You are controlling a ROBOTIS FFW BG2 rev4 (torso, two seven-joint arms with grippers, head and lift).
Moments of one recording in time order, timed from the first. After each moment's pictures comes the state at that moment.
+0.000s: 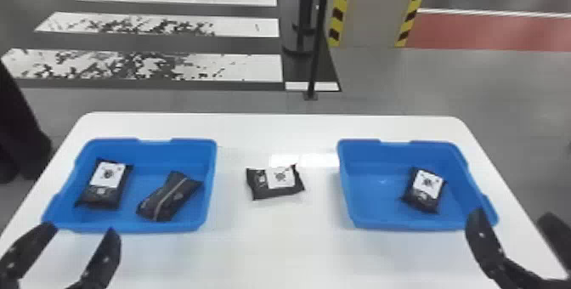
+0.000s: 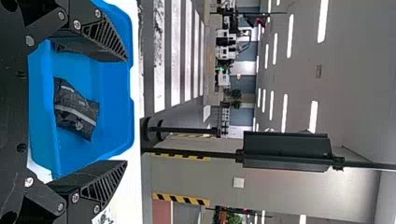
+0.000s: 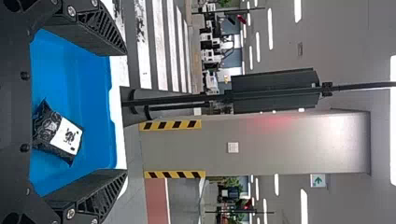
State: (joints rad) left arm 0.86 0.00 0.26 -2.19 0.20 -0.15 -0.34; right arm 0.86 0.00 -0.27 -2.25 -0.26 -0.14 0.17
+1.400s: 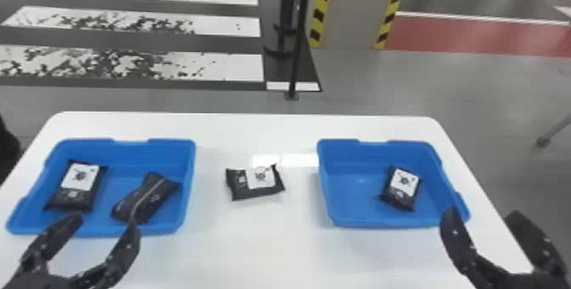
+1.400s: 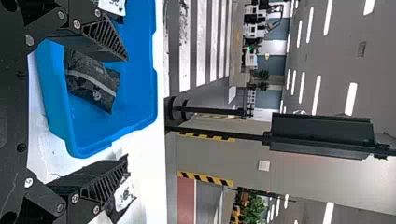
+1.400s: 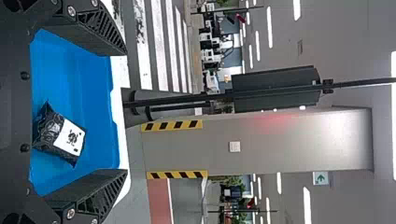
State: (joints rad) left arm 0.71 0.01 0.19 -2.16 0.10 0.09 -0.37; right arm 0.87 0.00 -0.26 -2.25 -0.28 -0.14 0.17
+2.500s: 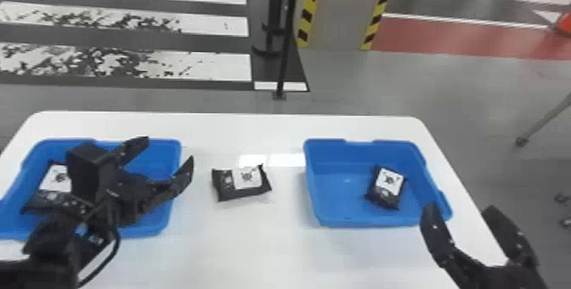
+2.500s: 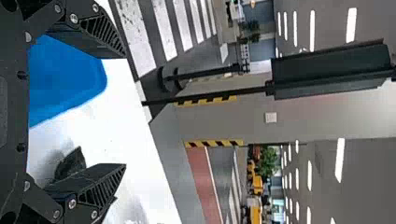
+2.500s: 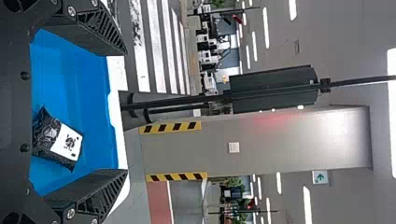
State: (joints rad) left arm 0.17 0.08 -0.01 -1.78 -0.10 0.17 -0.43; right arm 0.86 0.00 -0.25 -2.25 -0.29 -0.14 0.17
